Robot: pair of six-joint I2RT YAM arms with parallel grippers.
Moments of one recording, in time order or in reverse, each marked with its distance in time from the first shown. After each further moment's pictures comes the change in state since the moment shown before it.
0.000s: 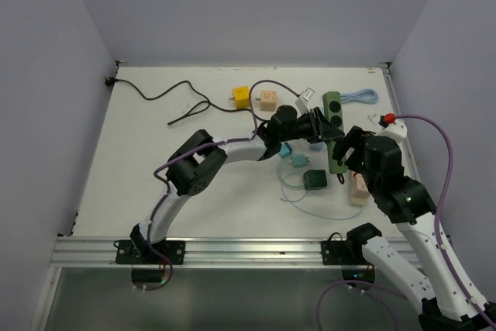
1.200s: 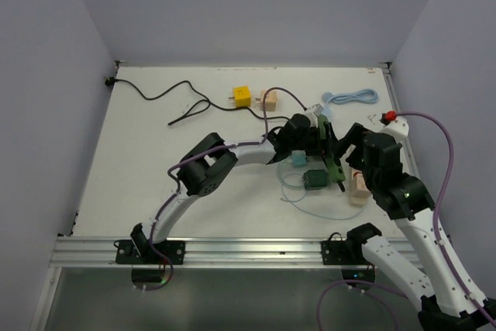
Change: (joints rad) left arm -0.039 0.140 0.126 -0.270 -0.087 0.179; right arm -0.006 0.032 0.013 0.000 0.050 0.002
